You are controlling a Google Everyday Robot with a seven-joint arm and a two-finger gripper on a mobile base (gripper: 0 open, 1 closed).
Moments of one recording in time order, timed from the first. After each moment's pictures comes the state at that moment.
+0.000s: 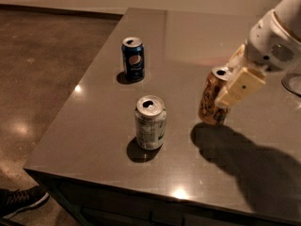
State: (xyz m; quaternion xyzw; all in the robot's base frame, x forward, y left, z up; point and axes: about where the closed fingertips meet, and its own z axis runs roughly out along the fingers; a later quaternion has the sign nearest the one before) arm 0.463 -0.173 0.949 -0.56 0.80 0.11 0.20
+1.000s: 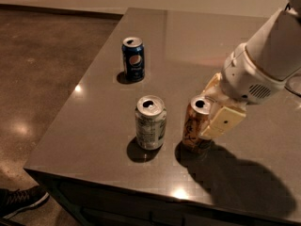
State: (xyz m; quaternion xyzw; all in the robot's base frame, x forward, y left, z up) arm 0.416 -0.129 0.914 -0.64 0.74 0.11 0.19
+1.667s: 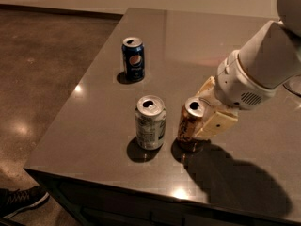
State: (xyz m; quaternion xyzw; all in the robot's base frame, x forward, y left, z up) arm 0.420 -0.121 0.902 -0.64 0.73 0.09 0.20
